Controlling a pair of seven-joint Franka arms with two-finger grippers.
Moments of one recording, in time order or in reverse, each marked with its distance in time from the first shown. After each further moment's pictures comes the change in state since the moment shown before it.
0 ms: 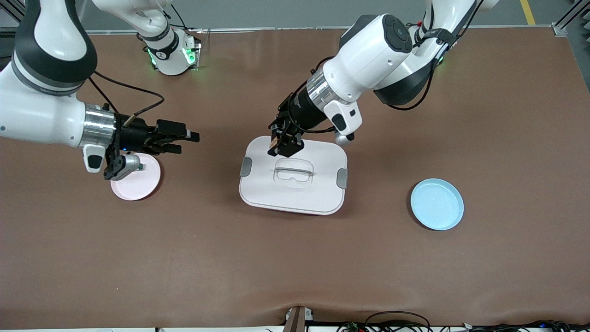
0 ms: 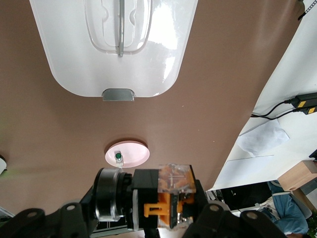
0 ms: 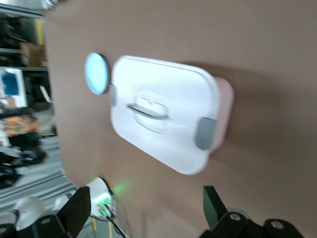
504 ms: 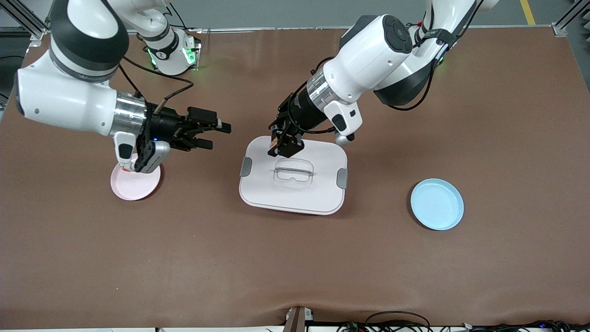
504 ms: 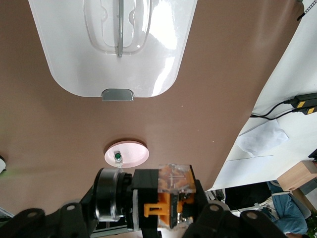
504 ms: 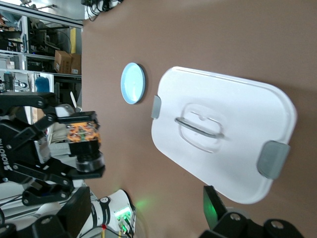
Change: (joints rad) left arm 0.000 0.001 0.001 0.001 0.000 0.002 0.000; right arm 0.136 -0.008 0.001 0.002 0.092 0.149 -0.001
